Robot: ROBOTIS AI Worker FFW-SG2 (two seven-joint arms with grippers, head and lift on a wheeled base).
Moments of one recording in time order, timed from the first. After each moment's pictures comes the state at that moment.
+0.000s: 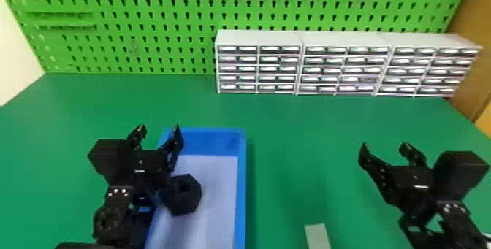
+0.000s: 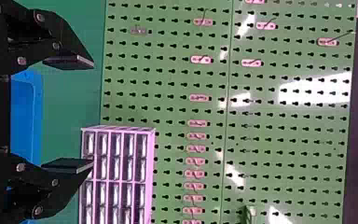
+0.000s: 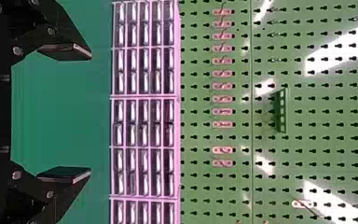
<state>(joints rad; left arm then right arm) 0.20 0.01 -0.05 -1.89 0.04 0.02 0.03 0.25 -0.06 -0.10 -1.97 -0.10 0.16 0.08</state>
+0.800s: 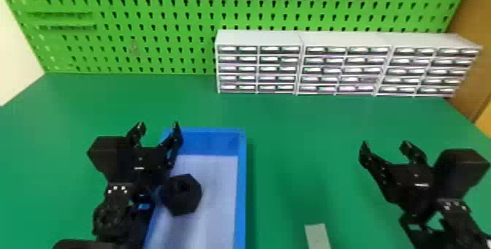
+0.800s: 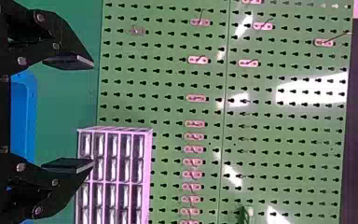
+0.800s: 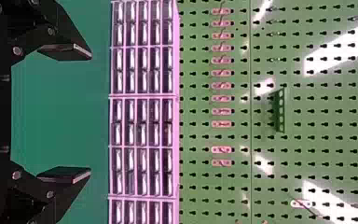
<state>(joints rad) 0.19 0.01 -0.05 -1.89 0.04 0.02 0.03 0.24 -0.06 -0.10 -1.97 -0.10 0.16 0.08</state>
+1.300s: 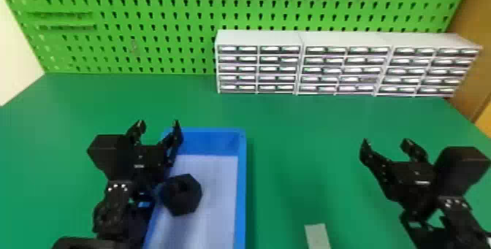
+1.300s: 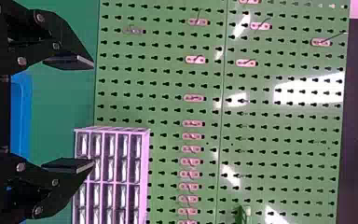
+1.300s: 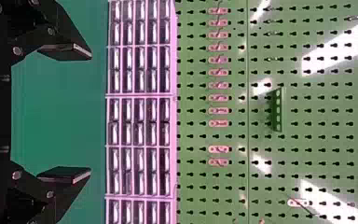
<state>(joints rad) 0.19 0.01 -0.05 -1.88 0.04 0.02 0.03 0.24 -0.06 -0.10 -1.97 -0.10 0.16 0.08</state>
